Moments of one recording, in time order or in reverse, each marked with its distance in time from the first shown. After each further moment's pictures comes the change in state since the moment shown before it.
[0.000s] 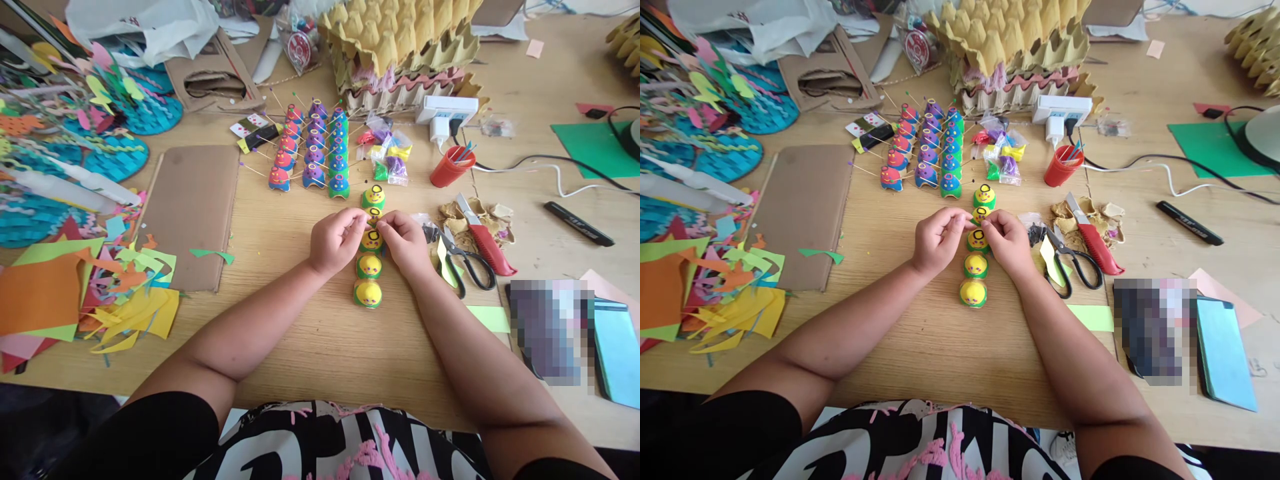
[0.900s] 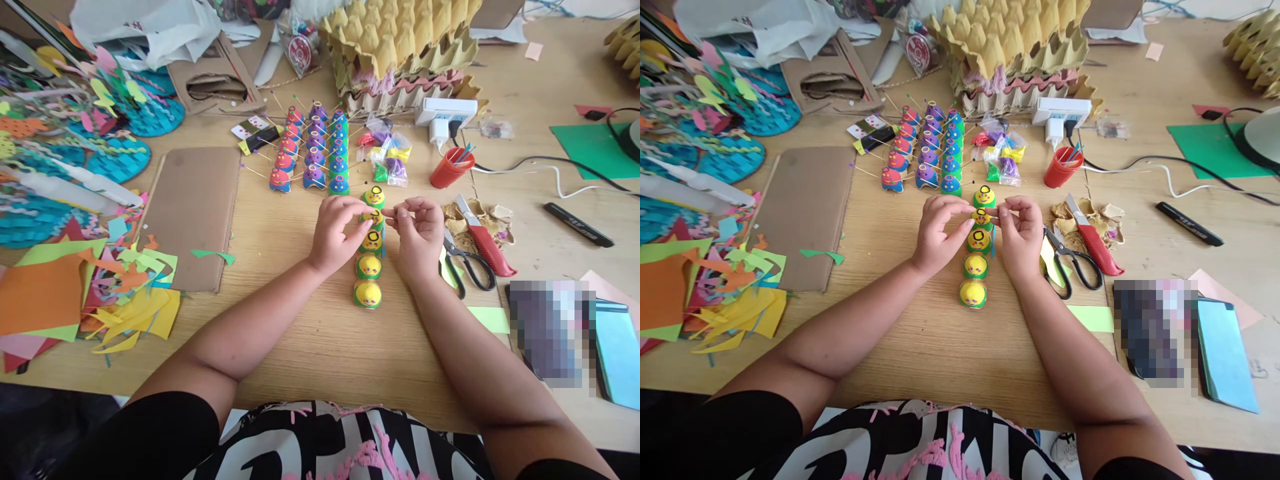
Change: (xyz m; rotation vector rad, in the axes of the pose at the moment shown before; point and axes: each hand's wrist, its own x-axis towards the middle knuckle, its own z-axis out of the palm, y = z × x) left_hand 0.012 -0.008 -0.003 0.196 0.047 0.249; right_hand 0.000 0.000 0.006 0.274 0.281 -0.177
